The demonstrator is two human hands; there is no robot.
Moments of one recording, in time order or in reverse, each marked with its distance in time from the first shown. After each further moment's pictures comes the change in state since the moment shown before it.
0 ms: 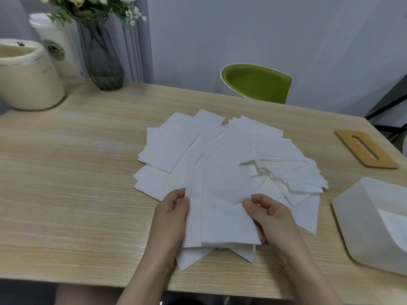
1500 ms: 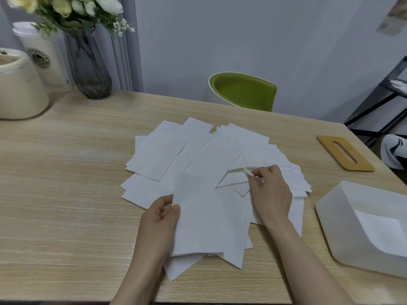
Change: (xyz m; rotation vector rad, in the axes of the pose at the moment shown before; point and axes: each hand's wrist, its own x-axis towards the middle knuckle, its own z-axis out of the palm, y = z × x) left_hand 0.000 0.001 -0.002 0.011 0.020 0.068; right_hand 0.079 -0.003 -0.028 -1.062 0.532 -0.418
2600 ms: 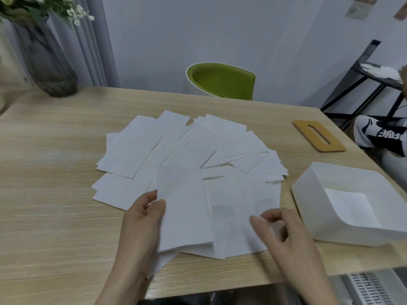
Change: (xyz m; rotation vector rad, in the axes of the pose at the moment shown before) left_hand -0.006 0.004 0.018 -0.062 -0.016 -0.047; right_hand -0.106 0.028 -0.089 0.318 -0.223 0.256
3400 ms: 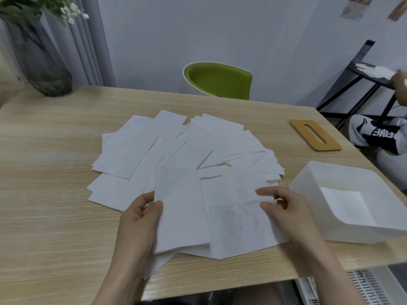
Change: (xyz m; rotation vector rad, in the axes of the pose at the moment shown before) left_hand 0.005 -0.006 -0.002 -0.011 -0.005 0.012; right_hand 0.070 0.024 -0.008 0.177 -0.066 -0.055
